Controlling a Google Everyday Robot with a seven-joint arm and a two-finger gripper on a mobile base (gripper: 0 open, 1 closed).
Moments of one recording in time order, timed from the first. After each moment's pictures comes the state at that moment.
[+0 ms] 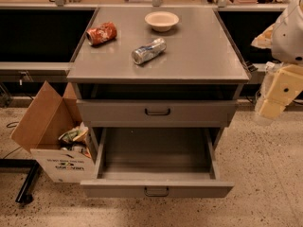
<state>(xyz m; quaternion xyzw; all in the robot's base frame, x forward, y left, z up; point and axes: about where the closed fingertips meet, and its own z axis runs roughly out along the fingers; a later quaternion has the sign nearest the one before) 0.438 -0.216 0.977 -0.60 0.78 -0.04 0.16</state>
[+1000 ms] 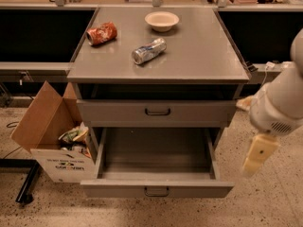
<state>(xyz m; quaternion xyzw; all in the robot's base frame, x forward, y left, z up) 0.419 -0.230 0.829 -0.60 0.79 0.01 0.12</state>
